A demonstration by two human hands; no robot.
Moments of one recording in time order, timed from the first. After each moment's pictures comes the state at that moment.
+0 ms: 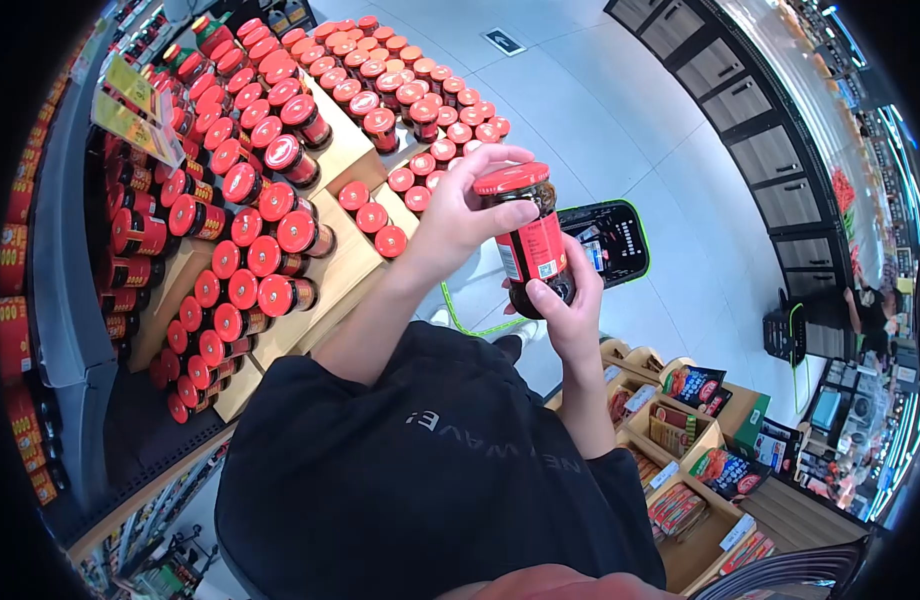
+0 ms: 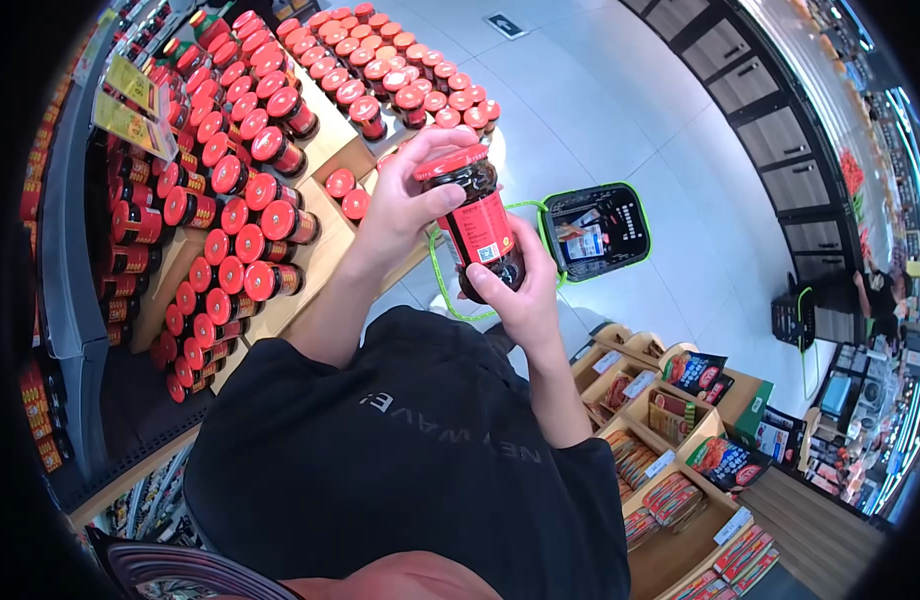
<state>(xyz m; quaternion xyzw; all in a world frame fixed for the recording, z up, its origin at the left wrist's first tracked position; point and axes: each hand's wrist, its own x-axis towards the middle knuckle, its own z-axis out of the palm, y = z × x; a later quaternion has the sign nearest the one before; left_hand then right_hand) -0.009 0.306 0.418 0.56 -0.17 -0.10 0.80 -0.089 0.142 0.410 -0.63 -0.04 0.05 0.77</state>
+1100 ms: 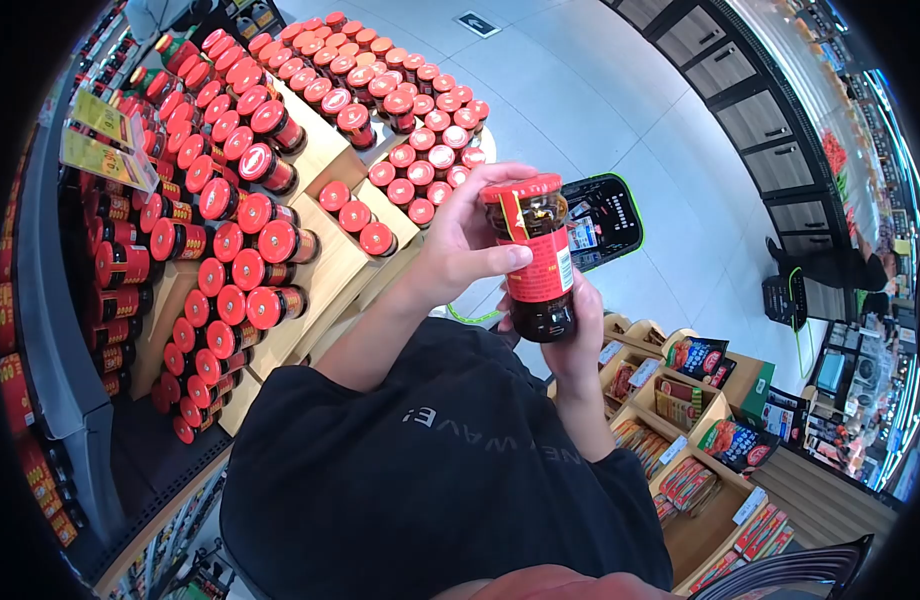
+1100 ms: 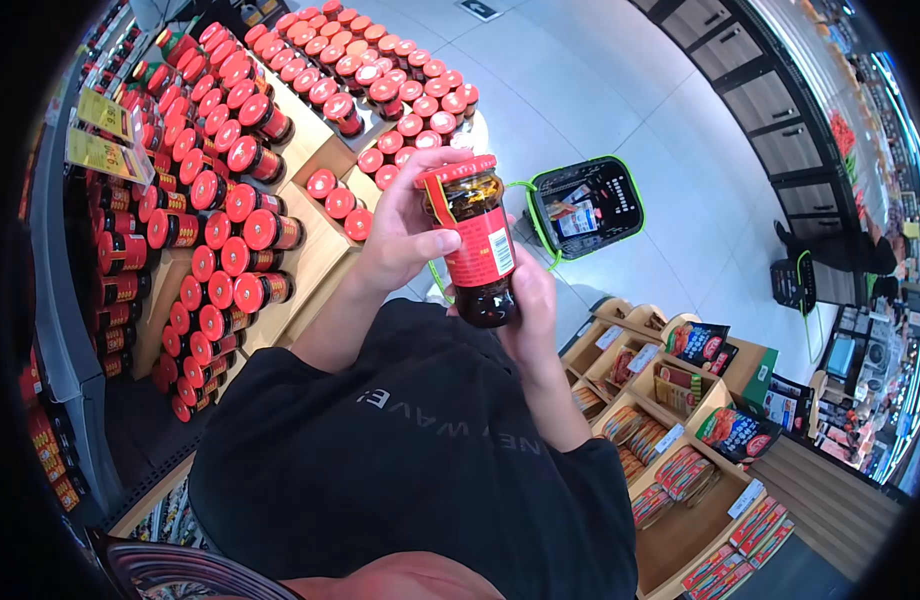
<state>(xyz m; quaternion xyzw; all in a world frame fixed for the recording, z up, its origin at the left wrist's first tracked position) -0.032 0.289 0.401 0.41 -0.21 -0.16 0.87 -0.119 0.139 0.402 -0.47 0.01 0.06 0.88</state>
